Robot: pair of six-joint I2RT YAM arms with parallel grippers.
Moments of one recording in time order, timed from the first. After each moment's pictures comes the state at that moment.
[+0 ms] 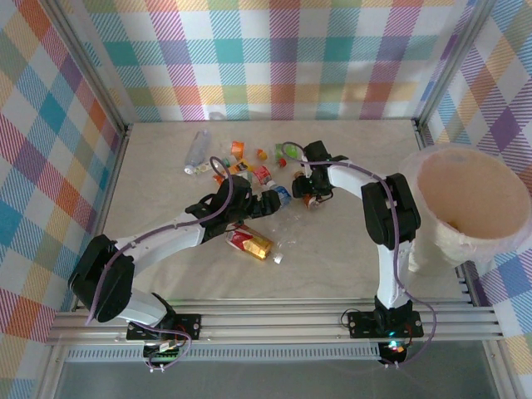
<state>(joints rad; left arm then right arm) -0.70 1.44 0.91 -0.13 -0.01 -0.79 0.41 2.07 1.45 -0.56 -0.07 0.21</state>
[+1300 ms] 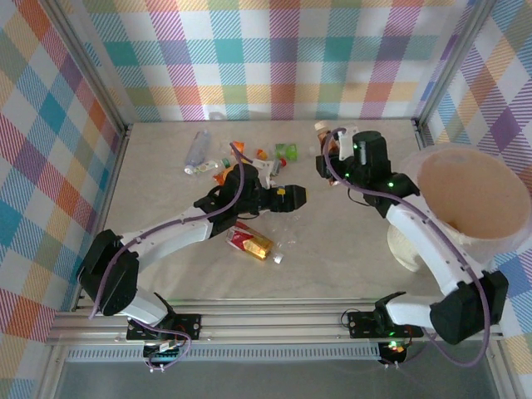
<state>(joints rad) -0.76 1.50 1.04 0.08 0.32 -0.68 0.41 1.23 1.20 -0.46 0.01 0.09</state>
